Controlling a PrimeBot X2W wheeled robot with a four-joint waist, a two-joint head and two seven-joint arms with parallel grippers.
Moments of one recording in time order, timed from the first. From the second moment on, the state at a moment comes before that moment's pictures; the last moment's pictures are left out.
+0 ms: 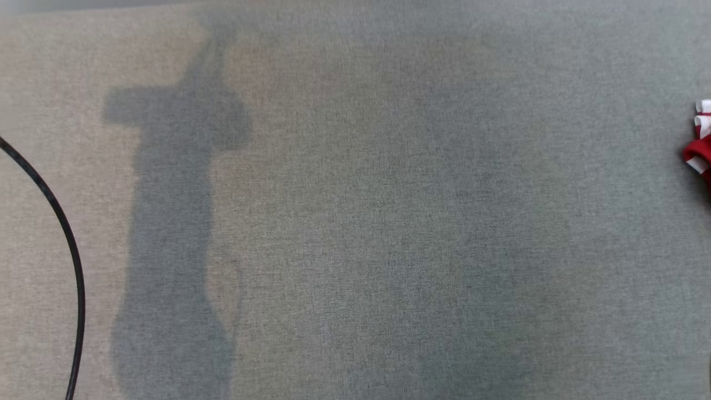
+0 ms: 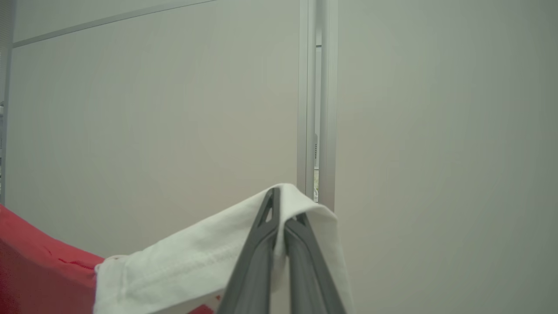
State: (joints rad) left arm -1.52 0.31 -0.28 0.81 -0.32 -0.06 -0.09; right arm -1.59 -0.30 0.47 0.73 0.61 0.13 -0.24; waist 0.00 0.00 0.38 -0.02
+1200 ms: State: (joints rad) left arm -0.42 0.23 -0.26 0.48 -0.41 -0.09 -0.21; right arm -0.27 -0.35 0.40 0.26 0.97 0.13 -0.26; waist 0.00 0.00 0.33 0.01
